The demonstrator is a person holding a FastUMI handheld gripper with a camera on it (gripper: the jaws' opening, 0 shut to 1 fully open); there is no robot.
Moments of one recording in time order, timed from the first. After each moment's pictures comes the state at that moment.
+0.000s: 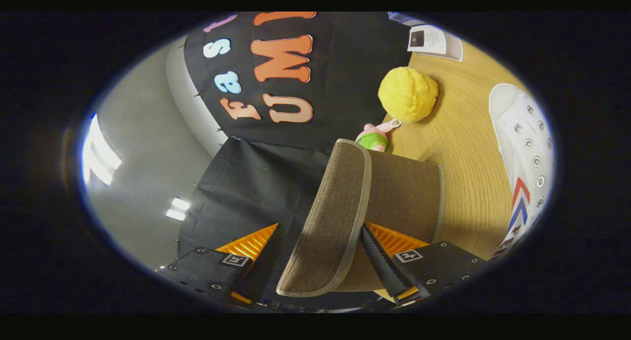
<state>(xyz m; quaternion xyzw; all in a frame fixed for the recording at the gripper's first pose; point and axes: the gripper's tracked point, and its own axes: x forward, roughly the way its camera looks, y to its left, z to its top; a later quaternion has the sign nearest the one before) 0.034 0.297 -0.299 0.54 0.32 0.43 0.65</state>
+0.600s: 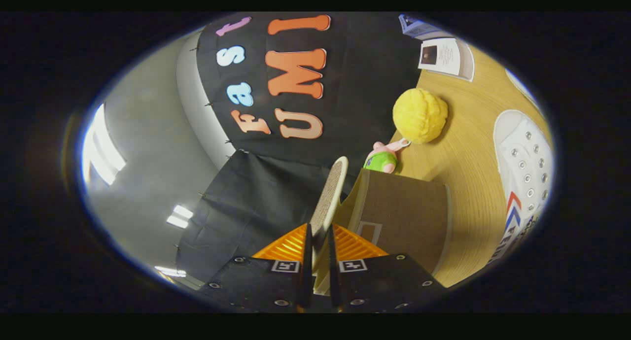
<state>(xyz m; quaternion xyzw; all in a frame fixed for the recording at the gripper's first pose) 0.050 0.273 -0.268 0.55 0.27 0.38 0.70</state>
